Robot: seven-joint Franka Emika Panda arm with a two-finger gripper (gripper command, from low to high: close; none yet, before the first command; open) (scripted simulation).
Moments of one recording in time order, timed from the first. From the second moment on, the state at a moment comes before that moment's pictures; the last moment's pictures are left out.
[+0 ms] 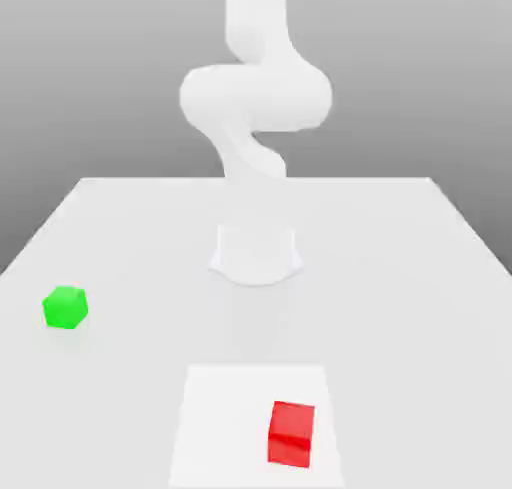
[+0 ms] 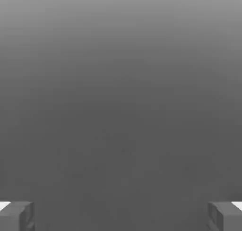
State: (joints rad) arm -0.01 -0.71 0.02 -2.33 -0.01 2.34 0.83
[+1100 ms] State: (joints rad) arm -0.02 0.34 0.09 -2.54 -0.11 2.87 1.15
